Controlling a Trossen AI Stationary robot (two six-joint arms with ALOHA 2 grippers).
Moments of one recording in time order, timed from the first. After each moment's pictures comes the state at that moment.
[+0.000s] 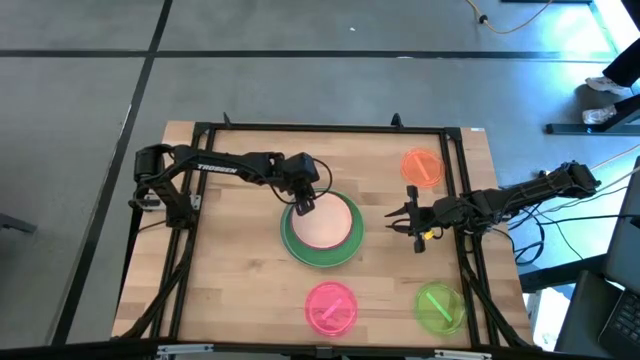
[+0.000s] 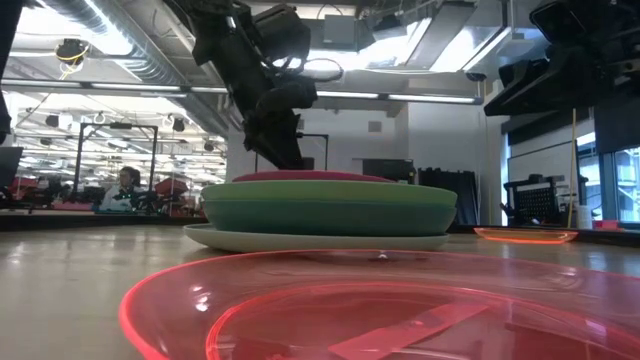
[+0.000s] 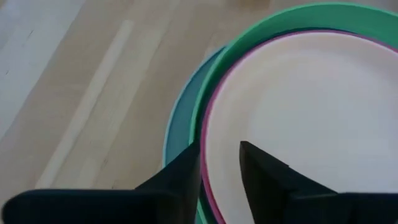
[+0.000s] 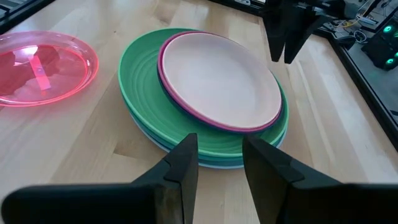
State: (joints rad) left arm 0.21 1.68 1.11 -0.40 -0.03 -0.17; right arm 0.27 0.72 0.36 -0.11 0.23 -0.16
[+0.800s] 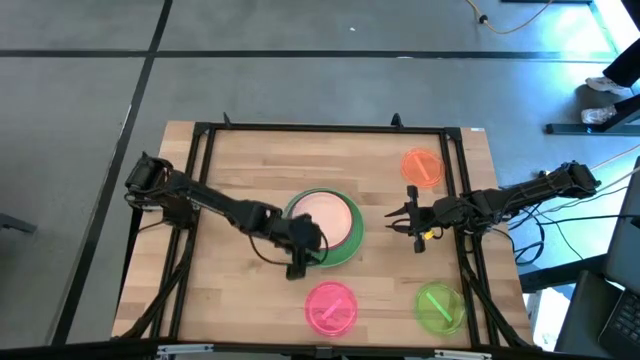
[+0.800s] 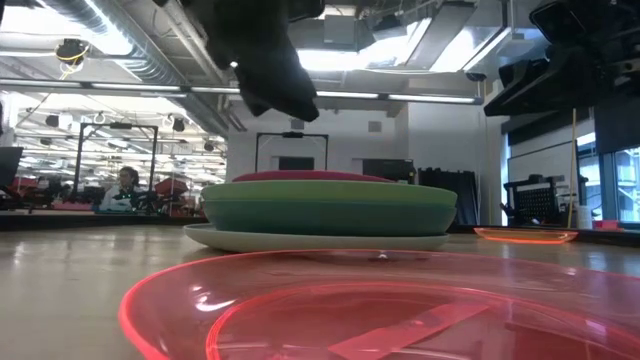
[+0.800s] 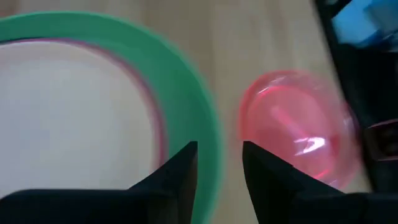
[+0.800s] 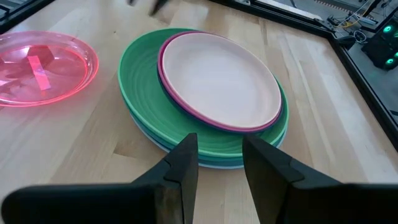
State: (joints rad) left arm -0.24 1.68 1.11 -0.23 0.02 -0.31; right arm 0.27 0.73 0.36 -0.10 0.23 -0.16
